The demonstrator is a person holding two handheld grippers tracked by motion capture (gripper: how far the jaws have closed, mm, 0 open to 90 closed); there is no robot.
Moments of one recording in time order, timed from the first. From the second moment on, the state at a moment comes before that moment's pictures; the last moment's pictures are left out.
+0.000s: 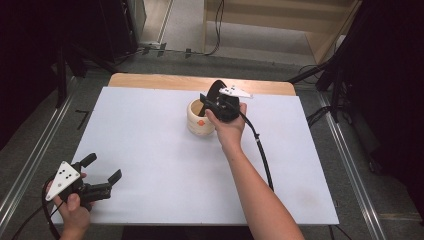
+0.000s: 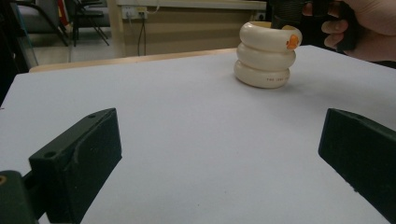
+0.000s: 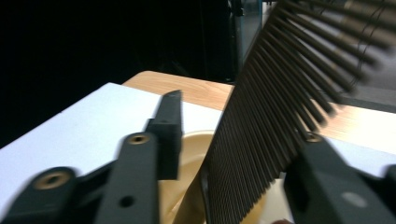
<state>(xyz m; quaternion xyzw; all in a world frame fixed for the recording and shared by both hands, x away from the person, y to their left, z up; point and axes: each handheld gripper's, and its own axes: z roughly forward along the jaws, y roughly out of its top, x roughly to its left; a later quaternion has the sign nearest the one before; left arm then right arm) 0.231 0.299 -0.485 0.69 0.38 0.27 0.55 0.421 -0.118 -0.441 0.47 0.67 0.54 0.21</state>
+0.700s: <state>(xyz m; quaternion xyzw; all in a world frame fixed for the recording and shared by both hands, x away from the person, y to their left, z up) 0.231 0.299 -0.485 0.69 0.38 0.27 0.55 0.408 -0.145 -0.434 0.46 0.67 0.54 0.22</state>
